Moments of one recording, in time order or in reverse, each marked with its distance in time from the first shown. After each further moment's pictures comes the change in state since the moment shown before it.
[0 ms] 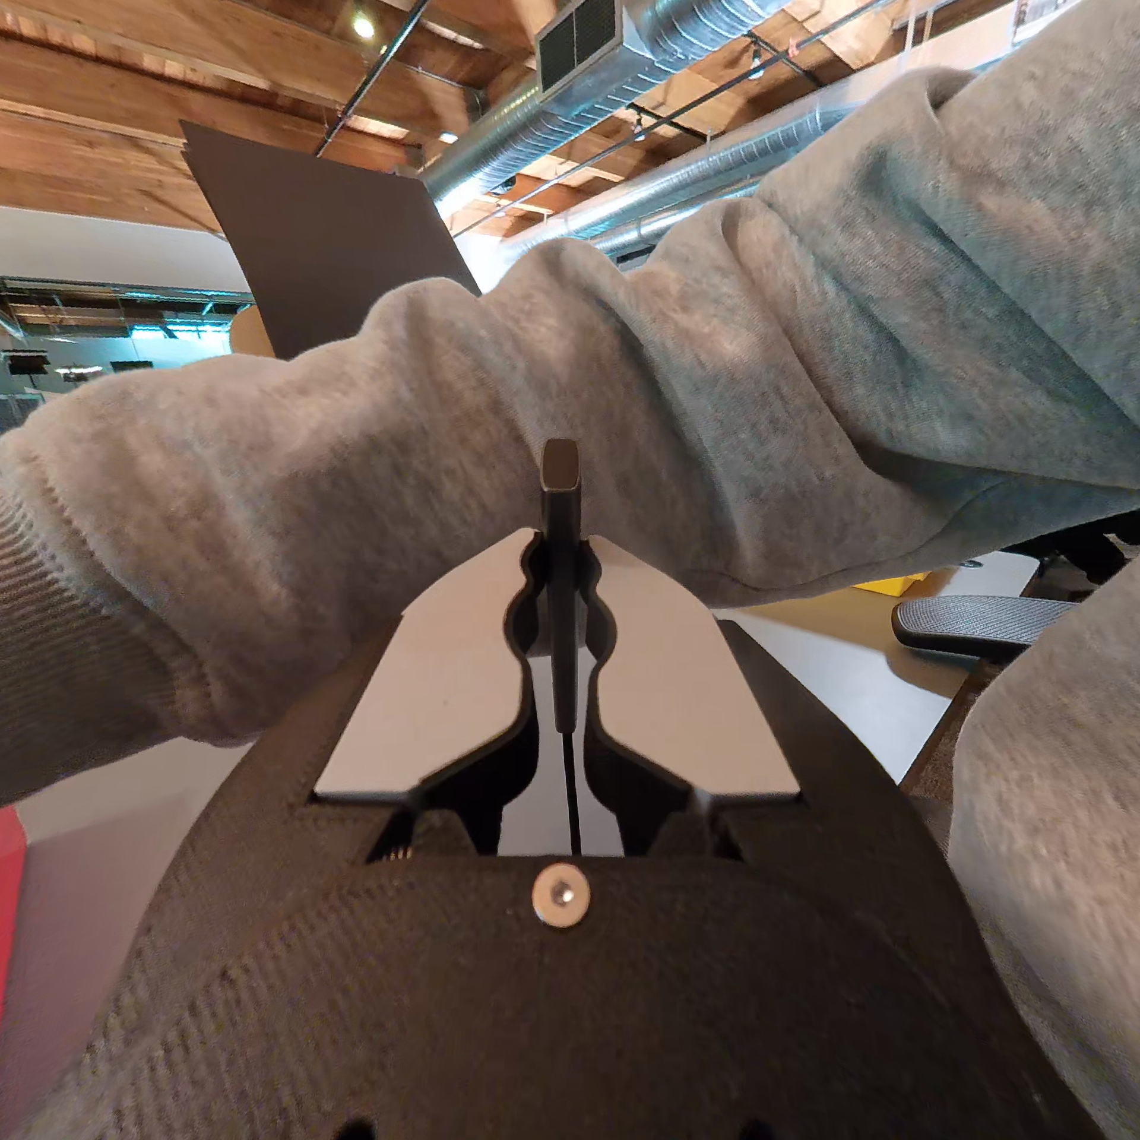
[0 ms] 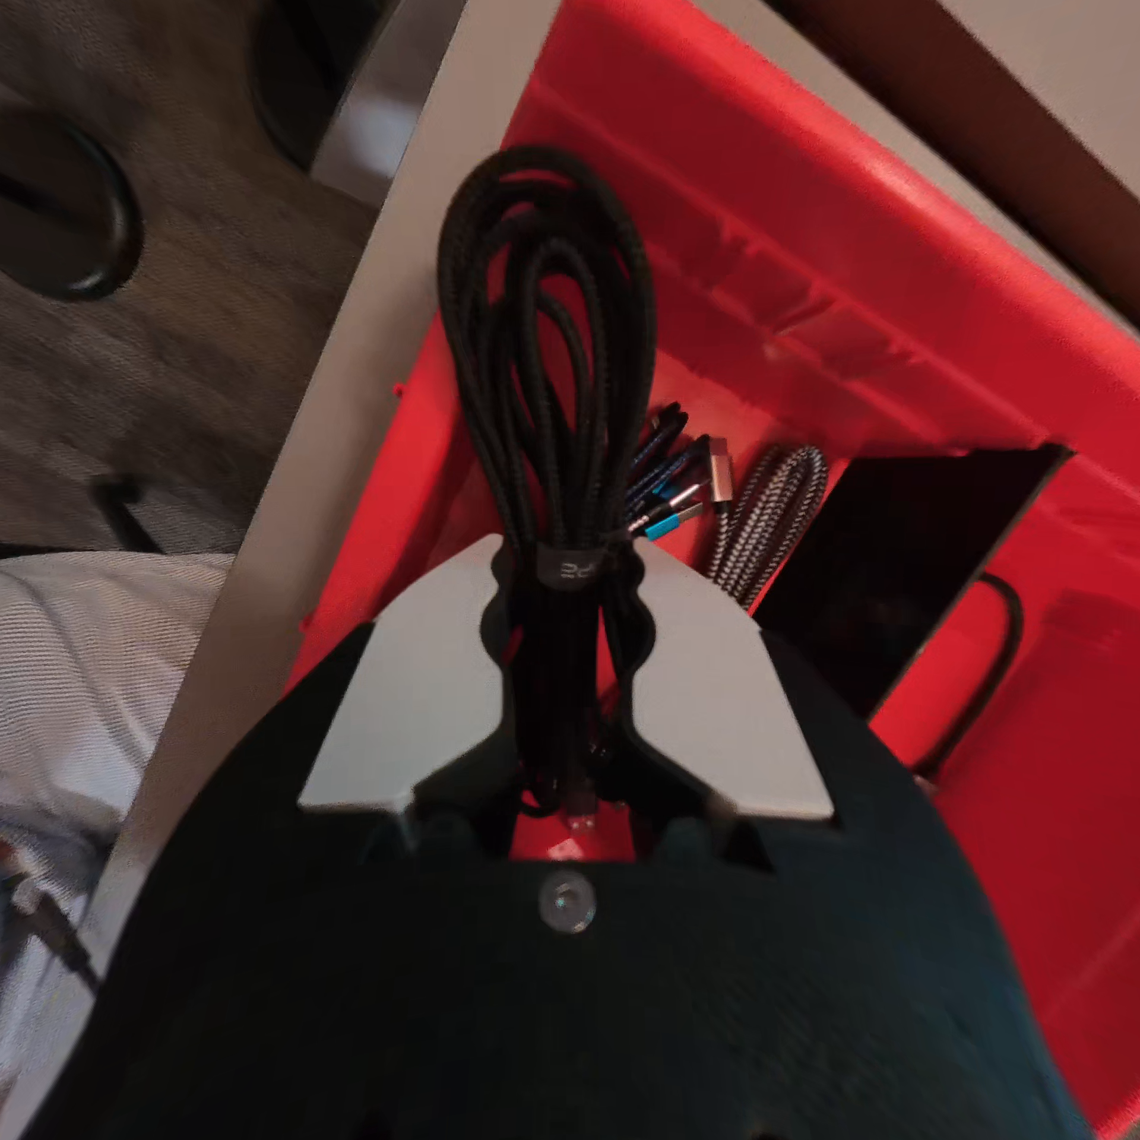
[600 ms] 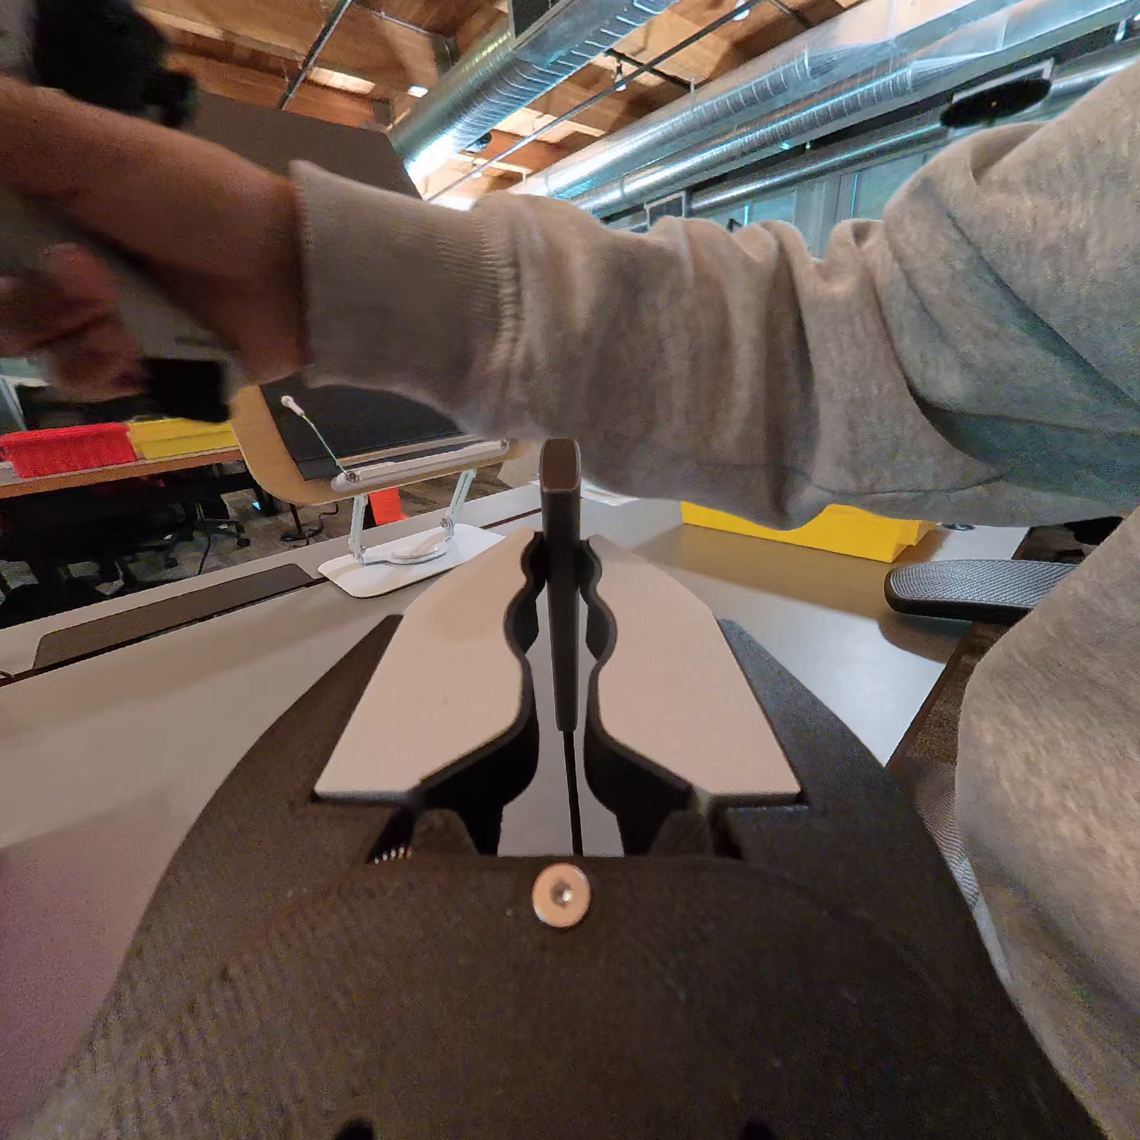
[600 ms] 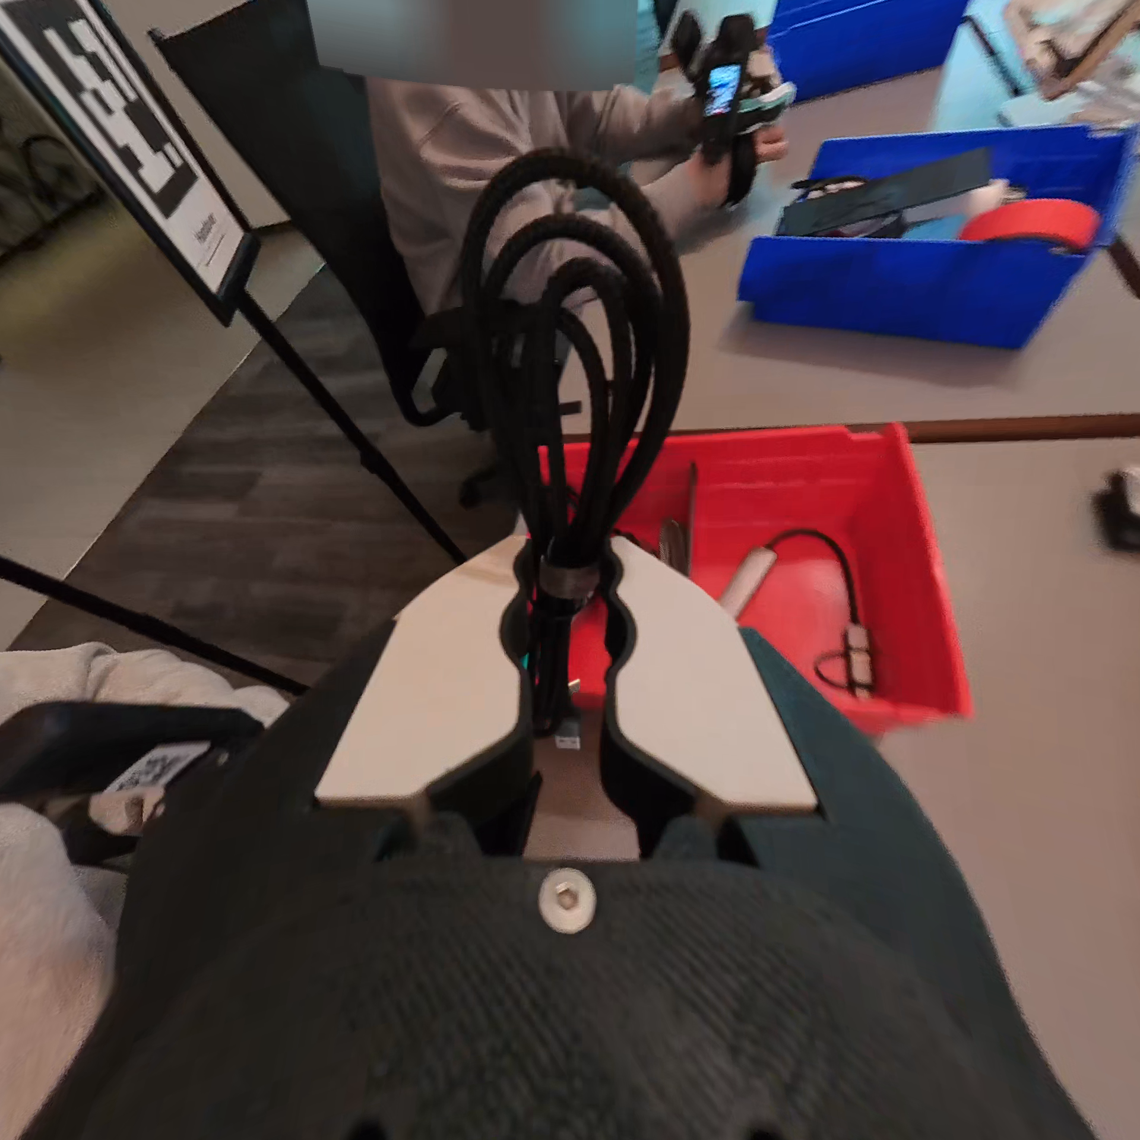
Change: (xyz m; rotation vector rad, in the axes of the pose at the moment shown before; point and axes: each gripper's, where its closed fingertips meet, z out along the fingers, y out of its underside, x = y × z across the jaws) left arm 0.009 0.013 0.007 -0.053 0.030 0.018; right arm 0.020 0.058 -0.257 0.834 -0.058 0.441
